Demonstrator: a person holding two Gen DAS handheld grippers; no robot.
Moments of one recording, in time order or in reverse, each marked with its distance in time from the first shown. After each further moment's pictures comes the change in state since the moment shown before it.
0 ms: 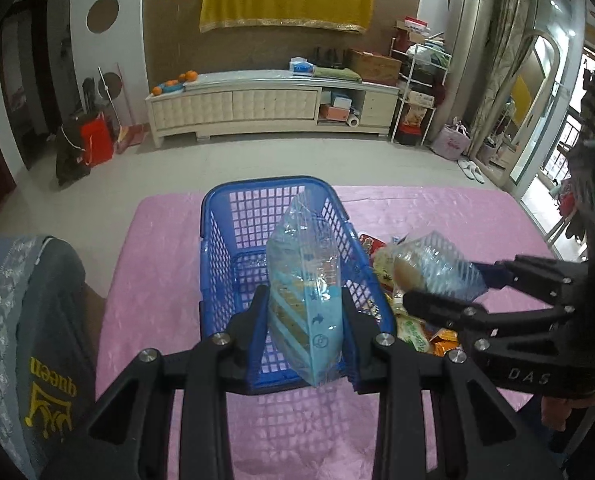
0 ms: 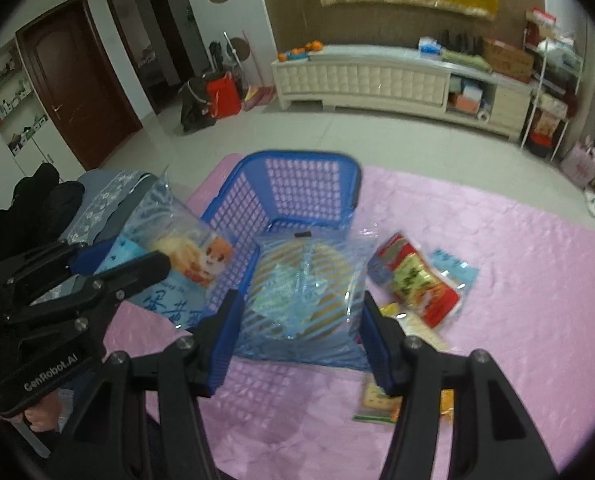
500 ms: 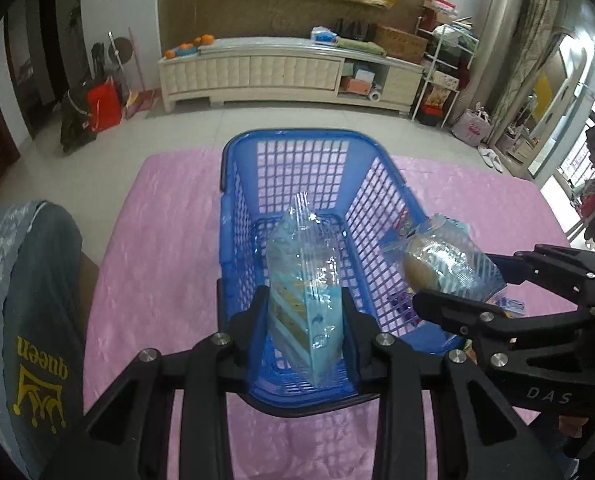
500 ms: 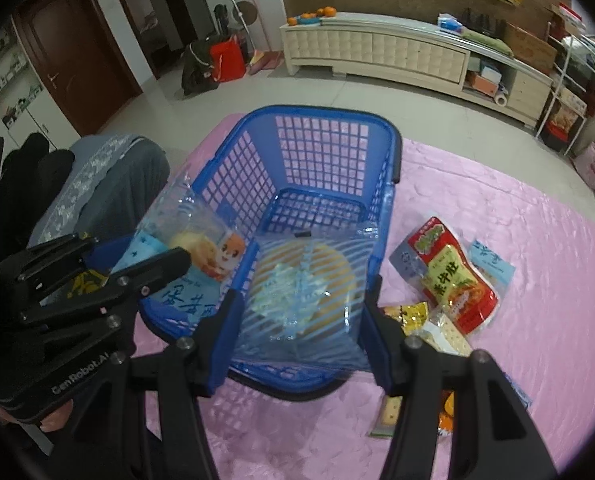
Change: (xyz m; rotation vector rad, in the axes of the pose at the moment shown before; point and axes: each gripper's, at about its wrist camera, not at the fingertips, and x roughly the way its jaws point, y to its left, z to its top) left arm 0.058 0.039 -0.015 -0.065 0.105 0.029; right arm 0.058 0.027 0.003 -0.072 0.109 -0.030
